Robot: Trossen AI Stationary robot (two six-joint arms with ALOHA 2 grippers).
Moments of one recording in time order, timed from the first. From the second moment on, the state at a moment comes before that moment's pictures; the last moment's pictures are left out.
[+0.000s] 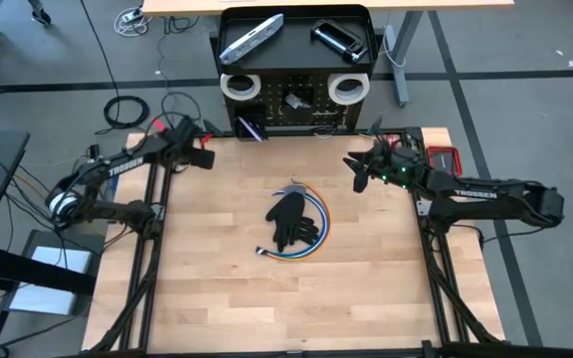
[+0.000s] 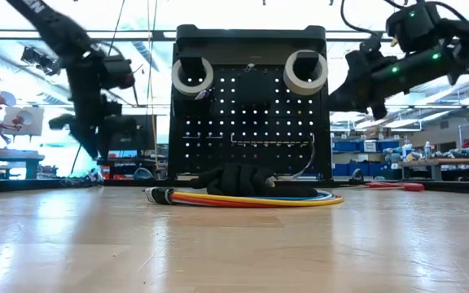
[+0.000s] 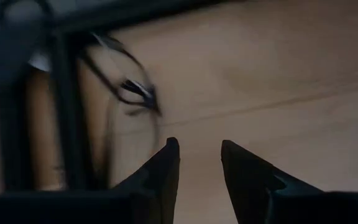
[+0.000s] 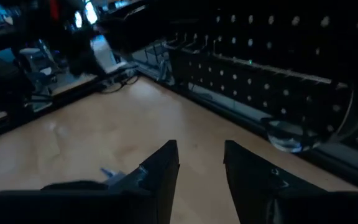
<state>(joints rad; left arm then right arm) 0.92 1.22 0.69 -0.60 -0.26 -0.37 -0.50 0.91 0.31 0.37 0.09 0.24</state>
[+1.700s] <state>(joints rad) 1.11 2.03 1.48 -1.45 -0.24 -0.46 0.45 0.97 0.31 0.45 0.37 0.34</state>
